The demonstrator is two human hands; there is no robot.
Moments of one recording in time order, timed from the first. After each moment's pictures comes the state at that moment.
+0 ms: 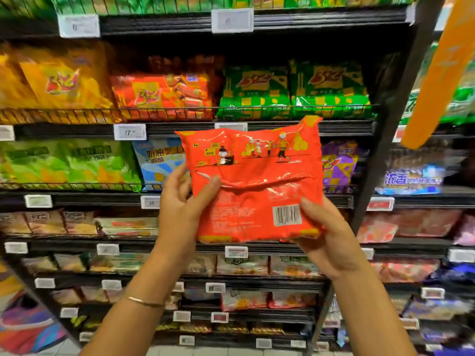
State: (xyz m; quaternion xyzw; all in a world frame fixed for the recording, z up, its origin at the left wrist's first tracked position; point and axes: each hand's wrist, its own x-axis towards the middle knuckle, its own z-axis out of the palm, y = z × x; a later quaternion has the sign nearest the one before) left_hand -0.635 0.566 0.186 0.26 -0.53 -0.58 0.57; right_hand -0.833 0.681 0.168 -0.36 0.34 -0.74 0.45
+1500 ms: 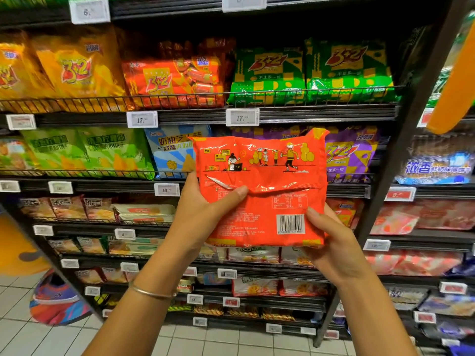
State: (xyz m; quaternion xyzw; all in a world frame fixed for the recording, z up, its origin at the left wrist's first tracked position) left_hand -0.627 0.575 0.177 0.33 -0.63 -0.52 0.48; right_hand -0.831 0.681 0.128 -0.33 0.35 -0.72 0.51
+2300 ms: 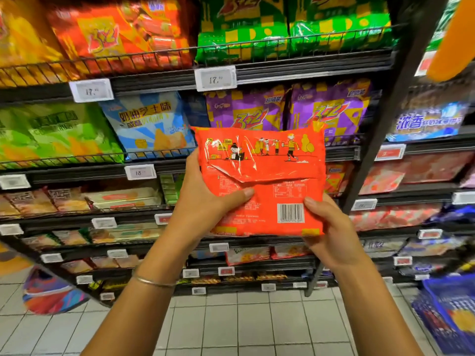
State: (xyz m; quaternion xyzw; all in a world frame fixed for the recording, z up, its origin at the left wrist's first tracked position) left_hand -0.657 0.554 0.146 0.35 -0.71 -0.47 0.38; right_hand -0.849 0.677 0.079 -0.27 0.40 -0.74 0.47
